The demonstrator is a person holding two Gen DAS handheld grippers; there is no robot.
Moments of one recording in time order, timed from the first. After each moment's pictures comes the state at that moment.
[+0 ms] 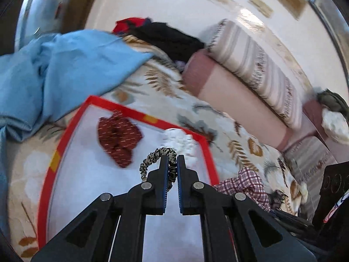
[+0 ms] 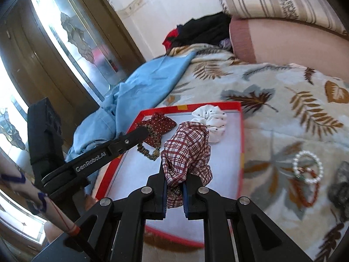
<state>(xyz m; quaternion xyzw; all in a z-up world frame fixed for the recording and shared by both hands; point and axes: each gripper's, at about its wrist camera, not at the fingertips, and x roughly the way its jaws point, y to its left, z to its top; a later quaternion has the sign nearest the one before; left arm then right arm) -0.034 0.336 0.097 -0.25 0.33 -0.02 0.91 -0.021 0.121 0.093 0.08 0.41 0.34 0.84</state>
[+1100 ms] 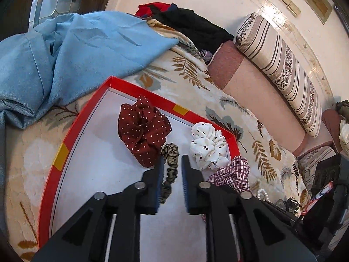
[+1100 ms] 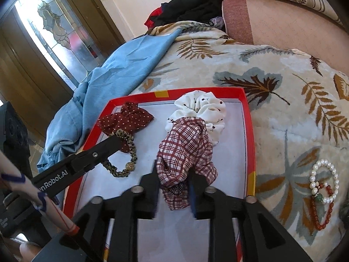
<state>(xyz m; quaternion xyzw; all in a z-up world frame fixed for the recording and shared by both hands) -0.017 0.347 0.073 -0.27 0.37 0.03 0.89 0.033 0.160 0.051 0.05 0.46 0.29 0.84</state>
